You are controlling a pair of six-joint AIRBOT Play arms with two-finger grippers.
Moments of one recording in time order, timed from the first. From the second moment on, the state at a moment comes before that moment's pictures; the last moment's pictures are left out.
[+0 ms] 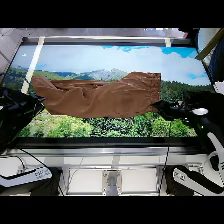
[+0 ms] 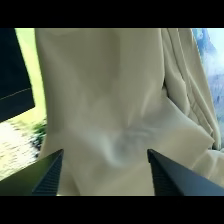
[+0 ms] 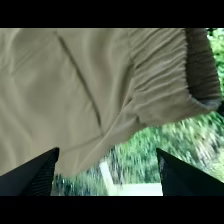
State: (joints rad) left arm 0.59 -1.34 0.82 0.56 -0.83 -1.16; right arm -0.24 -1.16 0.59 -0.53 0.76 1.18
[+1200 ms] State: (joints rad) left arm 0.55 -1.34 0.82 0.58 -0.94 -1.11; right arm -0.47 -0.90 0.73 -0.87 0.94 1.27
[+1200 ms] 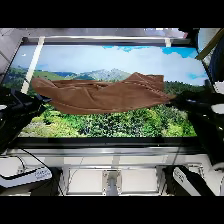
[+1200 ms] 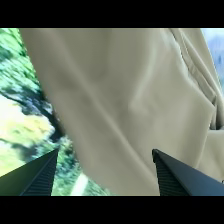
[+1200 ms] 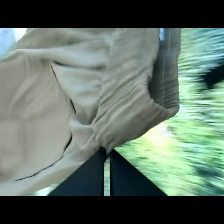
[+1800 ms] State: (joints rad) left arm 0.54 -1.34 0.82 0.51 -0.92 -1.11; right arm -0.76 -0.78 0.82 -1.12 1.14 1.26
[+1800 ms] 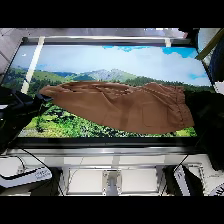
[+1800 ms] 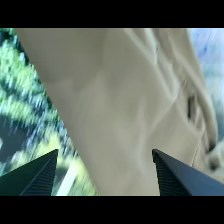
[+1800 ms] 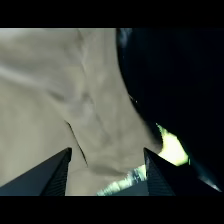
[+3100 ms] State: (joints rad) left arm 0.29 -1.55 0.96 0.72 -0.61 -1.20; right arm -0.77 -0.78 1.11 -0.86 1.19 1.26
